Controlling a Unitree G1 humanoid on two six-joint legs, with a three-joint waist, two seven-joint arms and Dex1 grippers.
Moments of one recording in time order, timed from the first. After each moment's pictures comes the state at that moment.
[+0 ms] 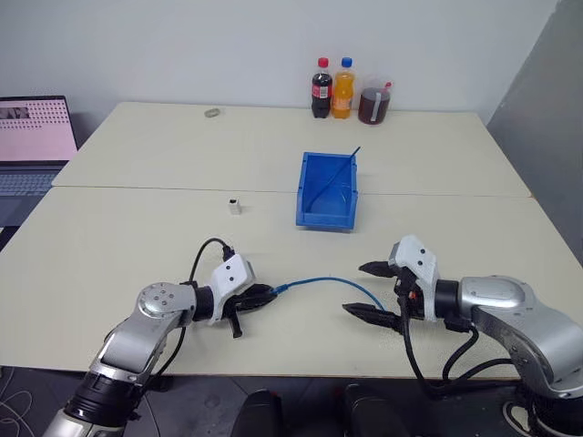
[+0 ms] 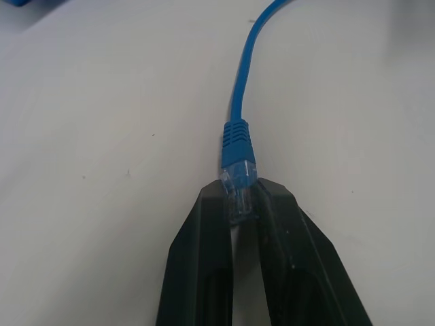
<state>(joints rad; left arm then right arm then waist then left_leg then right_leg) -0.15 0.67 -0.13 -0.14 -0.24 0.39 -0.97 -0.20 -0.54 0.01 -0.70 0.47 1.03 0.80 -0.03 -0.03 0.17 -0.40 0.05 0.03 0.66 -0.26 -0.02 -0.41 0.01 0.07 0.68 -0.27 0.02</state>
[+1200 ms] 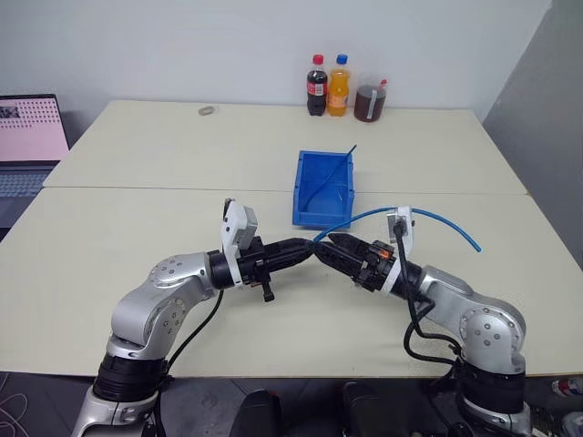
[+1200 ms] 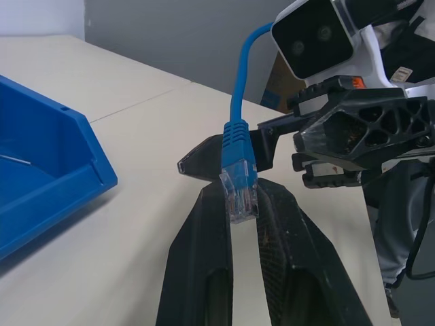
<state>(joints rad) -0.31 0.51 -0.01 -0.31 -0.66 0.61 -0.90 -0.30 -0.11 -0.14 -0.46 0.93 1.09 0.36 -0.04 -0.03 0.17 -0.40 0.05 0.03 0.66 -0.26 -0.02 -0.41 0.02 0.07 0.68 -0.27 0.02</state>
